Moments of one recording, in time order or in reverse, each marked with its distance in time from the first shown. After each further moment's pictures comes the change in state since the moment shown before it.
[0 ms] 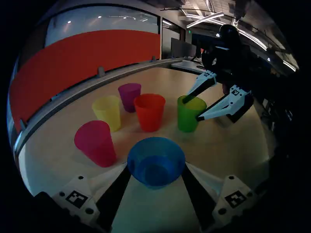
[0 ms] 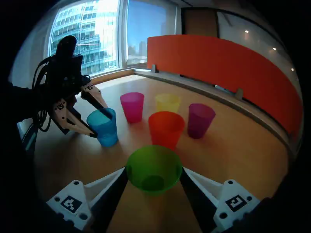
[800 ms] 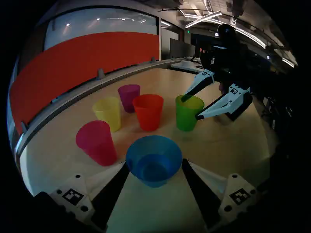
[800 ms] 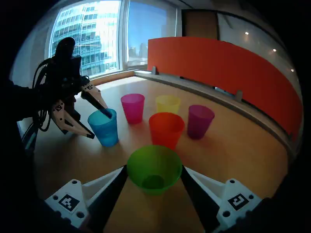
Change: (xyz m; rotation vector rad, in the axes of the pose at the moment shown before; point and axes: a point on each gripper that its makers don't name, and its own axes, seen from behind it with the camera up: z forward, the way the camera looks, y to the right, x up) left arm -0.003 0.003 -0.005 0.009 0.009 0.022; right arm 0.001 -0.001 -0.002 -0.001 0.016 -0.007
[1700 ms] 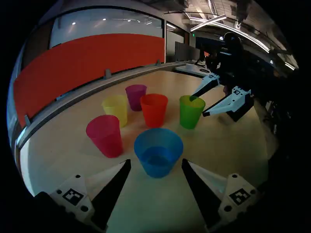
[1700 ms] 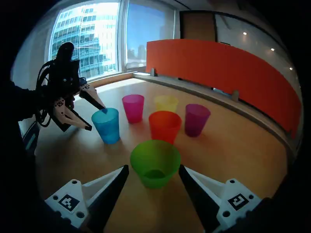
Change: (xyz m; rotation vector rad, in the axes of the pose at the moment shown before) left arm -0.007 -0.006 -0.023 0.031 0.020 -0.035; right arm -0.006 0.000 -0.016 -0.006 0.015 0.008
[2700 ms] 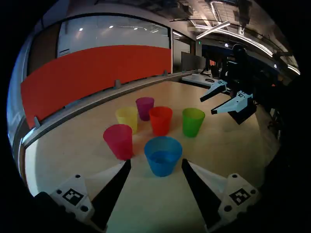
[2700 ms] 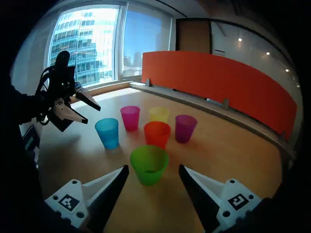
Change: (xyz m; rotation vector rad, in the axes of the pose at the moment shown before) left arm 0.019 -0.008 -0.042 0.065 0.076 -0.019; right arm 0.015 0.010 -0.046 -0.051 0.074 -0.003
